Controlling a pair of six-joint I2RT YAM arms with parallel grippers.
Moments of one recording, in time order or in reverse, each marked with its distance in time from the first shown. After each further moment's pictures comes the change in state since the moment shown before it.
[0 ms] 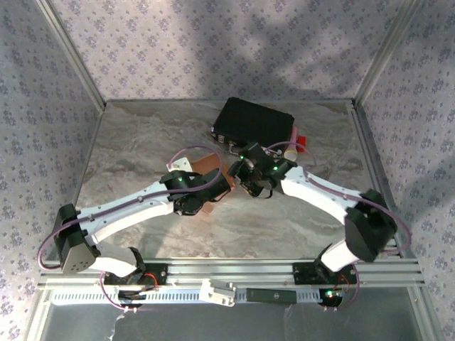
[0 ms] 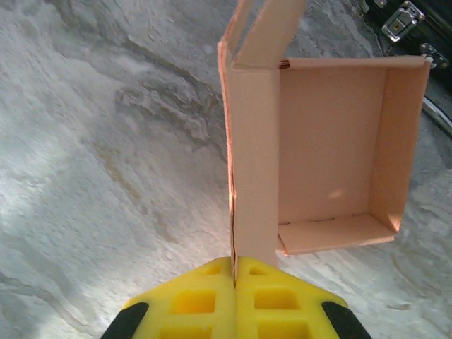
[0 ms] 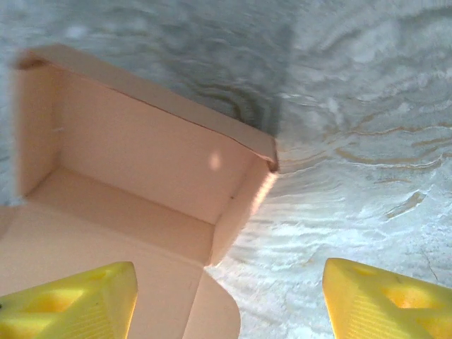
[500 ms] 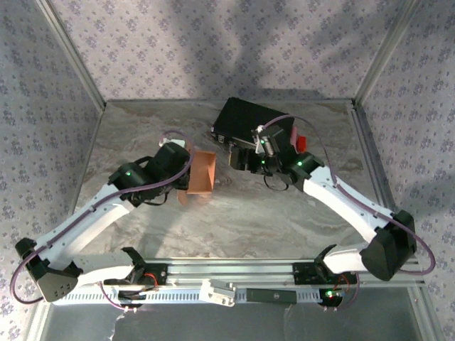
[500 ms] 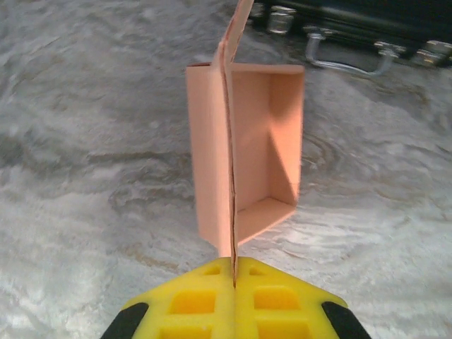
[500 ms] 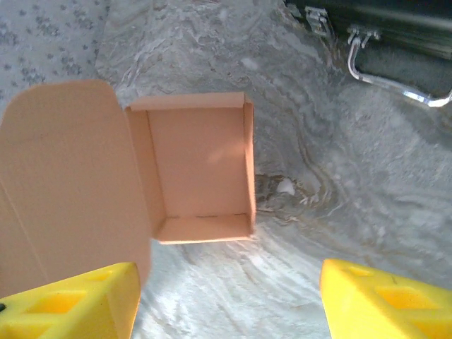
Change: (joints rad) left arm 0.278 -0.256 0.013 0.165 0.347 0.938; right arm -0.094 -0.164 0.041 0.043 -0.121 -0.679
